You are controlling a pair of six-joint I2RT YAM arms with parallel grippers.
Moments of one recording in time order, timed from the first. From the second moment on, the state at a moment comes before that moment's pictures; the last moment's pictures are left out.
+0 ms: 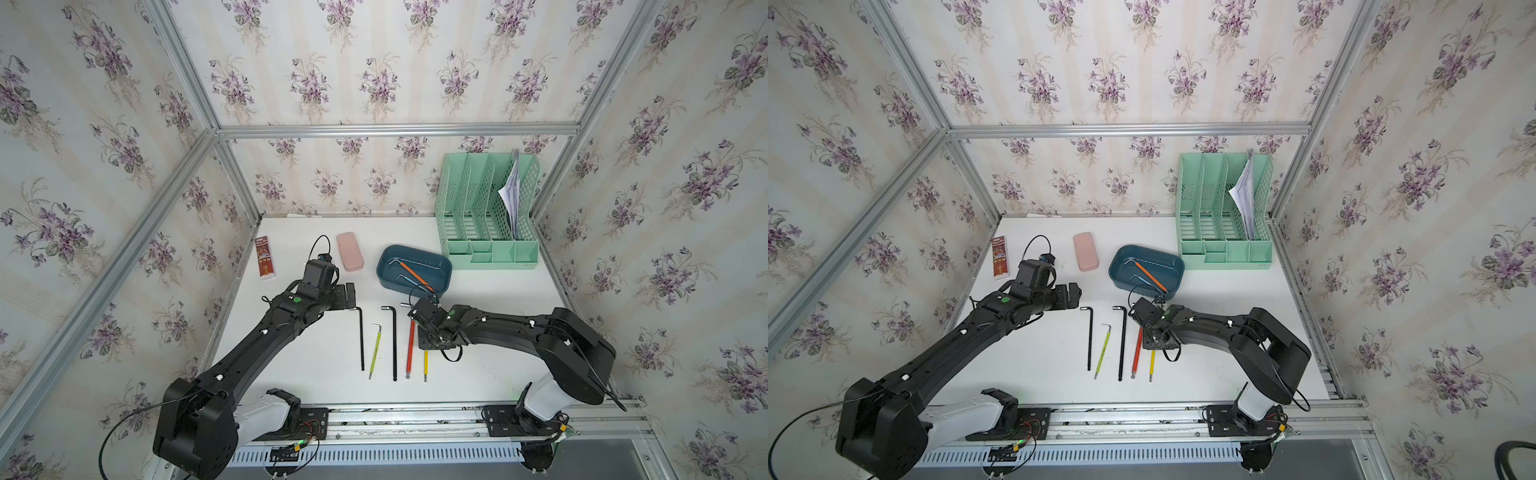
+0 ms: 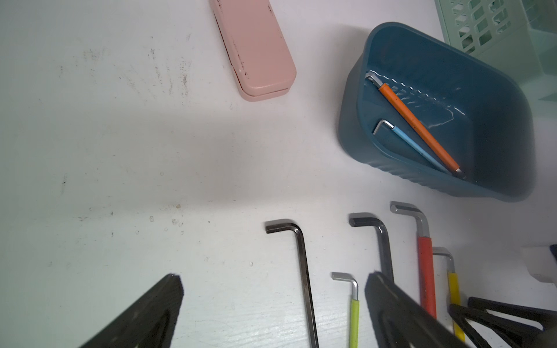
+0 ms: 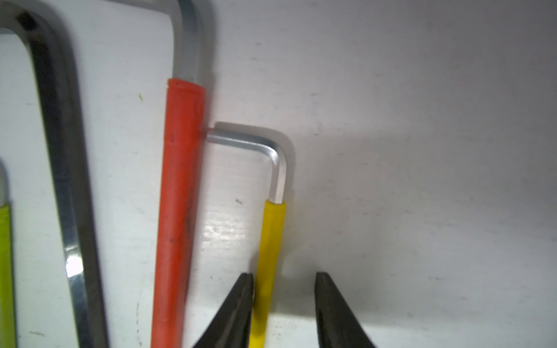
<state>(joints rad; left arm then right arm) -0.36 1.18 0.83 -0.52 -0.05 -0.39 0.92 1.64 0.86 -0.59 0.14 0.85</state>
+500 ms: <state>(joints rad) -0.36 1.18 0.82 -0.52 -0.05 -0.39 0.86 1.61 0.86 -0.70 0.07 0.81</state>
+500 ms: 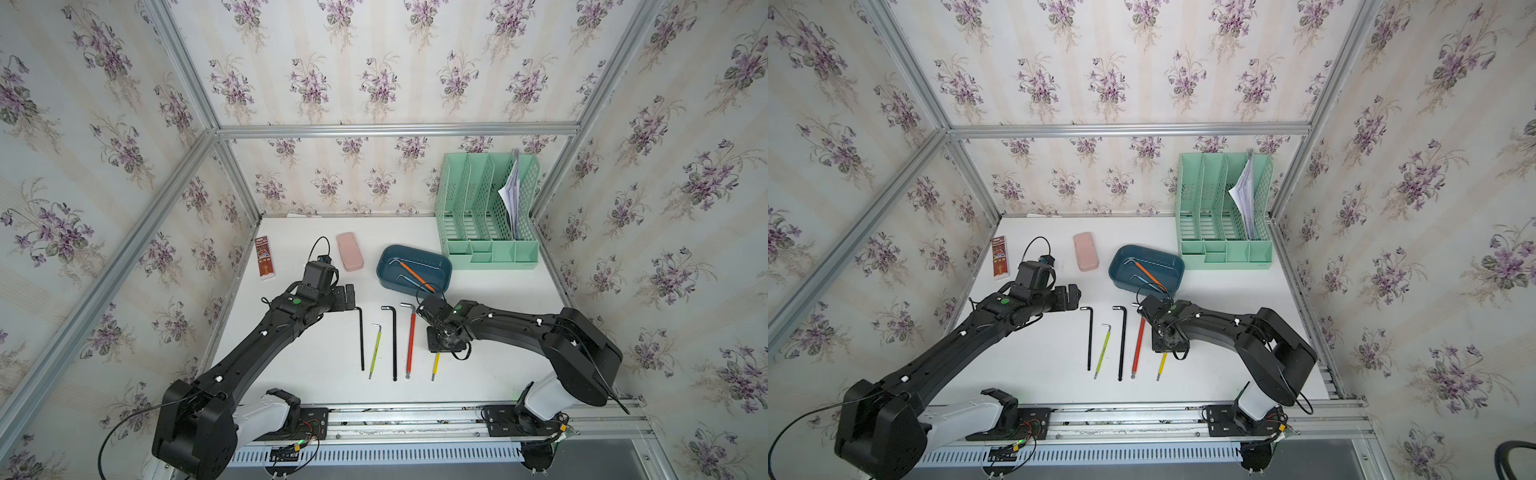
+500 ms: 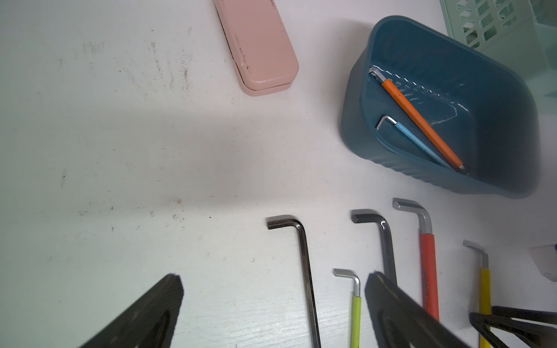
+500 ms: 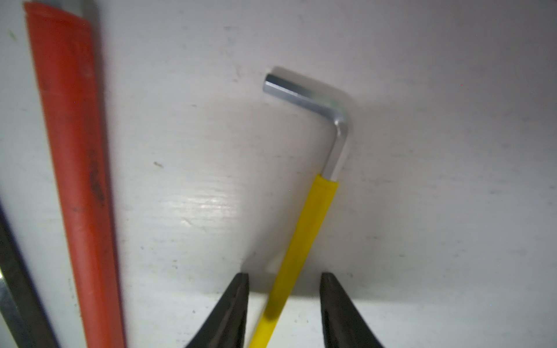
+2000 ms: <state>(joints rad) -0.36 1.09 0.90 -0.62 0.03 -0.35 0.88 1.53 0.91 -0.69 0.22 0.75</state>
